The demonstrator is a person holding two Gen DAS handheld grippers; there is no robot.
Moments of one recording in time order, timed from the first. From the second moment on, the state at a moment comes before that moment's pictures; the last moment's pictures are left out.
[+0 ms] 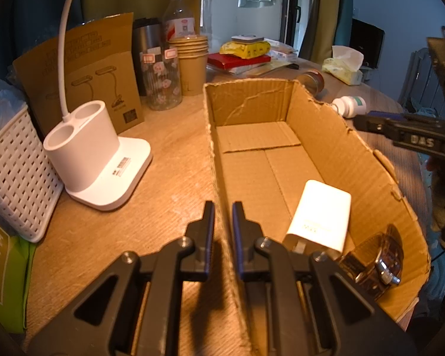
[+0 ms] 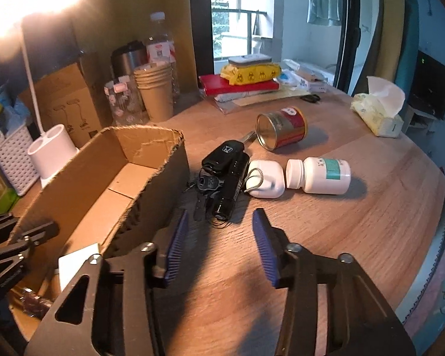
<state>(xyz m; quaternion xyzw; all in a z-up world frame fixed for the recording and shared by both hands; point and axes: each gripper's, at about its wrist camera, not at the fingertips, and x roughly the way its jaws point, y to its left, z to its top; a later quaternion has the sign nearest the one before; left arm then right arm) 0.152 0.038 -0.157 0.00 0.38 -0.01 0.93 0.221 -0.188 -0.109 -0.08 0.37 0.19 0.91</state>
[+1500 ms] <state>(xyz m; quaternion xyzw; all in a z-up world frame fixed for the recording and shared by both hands) 0.152 0.038 -0.157 0.00 0.38 -0.01 0.92 0.273 -0.186 -0.132 -0.06 0.40 0.18 0.90</state>
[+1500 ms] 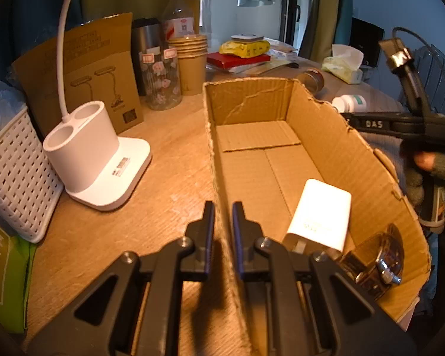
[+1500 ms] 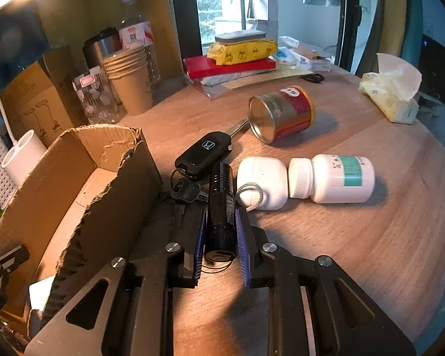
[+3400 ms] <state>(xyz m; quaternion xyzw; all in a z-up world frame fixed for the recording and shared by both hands) 0.150 0.035 -0.154 0.01 0.38 -0.01 0.93 0.180 -0.116 -0.065 -0.08 0.33 0.30 0.89</state>
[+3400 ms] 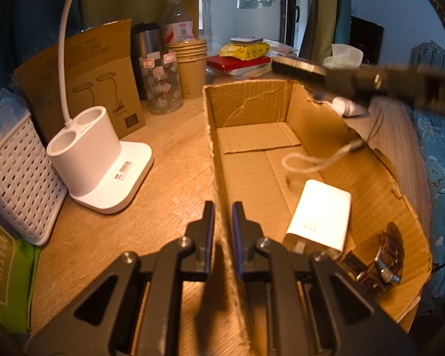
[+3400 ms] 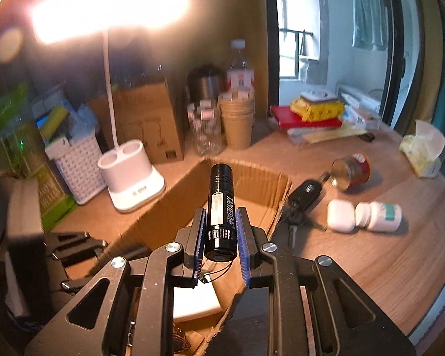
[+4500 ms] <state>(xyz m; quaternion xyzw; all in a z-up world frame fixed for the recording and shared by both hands) 0.150 0.035 -0.153 0.01 0.38 -0.01 0.93 0.179 -0.131 -0.086 -0.11 0.35 0.28 0.89</state>
